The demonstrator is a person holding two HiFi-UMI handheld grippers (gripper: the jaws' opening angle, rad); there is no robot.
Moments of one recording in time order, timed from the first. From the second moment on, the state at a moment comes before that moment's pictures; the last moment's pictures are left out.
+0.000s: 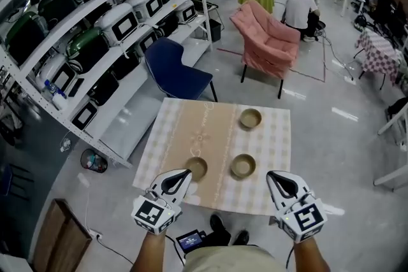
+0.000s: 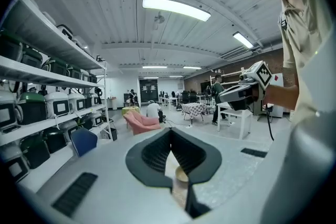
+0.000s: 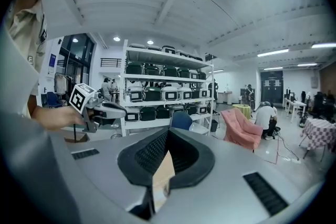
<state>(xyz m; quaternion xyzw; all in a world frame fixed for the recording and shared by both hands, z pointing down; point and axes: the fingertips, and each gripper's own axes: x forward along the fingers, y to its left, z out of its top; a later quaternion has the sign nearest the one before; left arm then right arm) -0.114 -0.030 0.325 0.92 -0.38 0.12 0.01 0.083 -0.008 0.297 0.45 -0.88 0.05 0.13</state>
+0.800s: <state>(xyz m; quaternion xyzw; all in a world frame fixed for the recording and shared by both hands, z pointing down) -0.178 -0.148 0.463 0.90 -0.38 0.17 0.09 0.033 -0.119 0.355 0.46 -0.87 0.08 0.17</state>
